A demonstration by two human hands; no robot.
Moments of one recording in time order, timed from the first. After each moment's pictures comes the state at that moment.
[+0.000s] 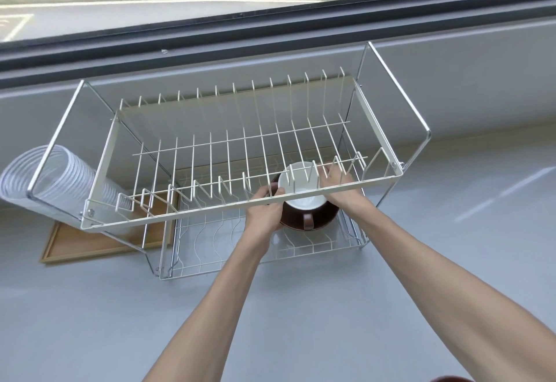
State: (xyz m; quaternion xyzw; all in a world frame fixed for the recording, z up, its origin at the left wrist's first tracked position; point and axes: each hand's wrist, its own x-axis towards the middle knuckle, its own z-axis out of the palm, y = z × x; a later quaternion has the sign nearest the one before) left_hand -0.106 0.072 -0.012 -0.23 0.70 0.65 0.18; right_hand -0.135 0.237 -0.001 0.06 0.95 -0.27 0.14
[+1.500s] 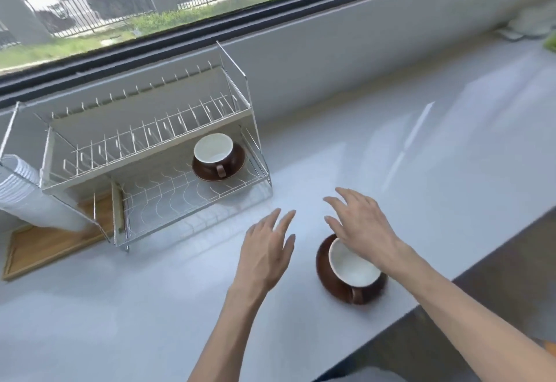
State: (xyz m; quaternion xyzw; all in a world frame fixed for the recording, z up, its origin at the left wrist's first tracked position) left_hand 0.159 0.125 0.007 0.32 0.93 0.17 0.07; right_hand 0.218 0.332 0.023 0.11 0.99 -0.08 0.00
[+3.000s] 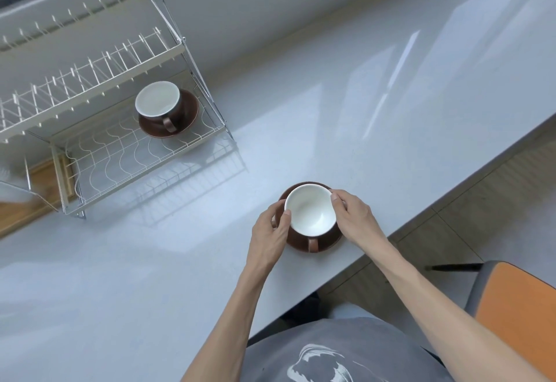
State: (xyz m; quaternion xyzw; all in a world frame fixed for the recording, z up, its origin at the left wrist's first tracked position) left_hand 0.237 0.182 -0.052 0.02 0.80 0.50 0.32; right_hand 0.305 0.356 -0.046 0.33 0.82 -0.47 0.04
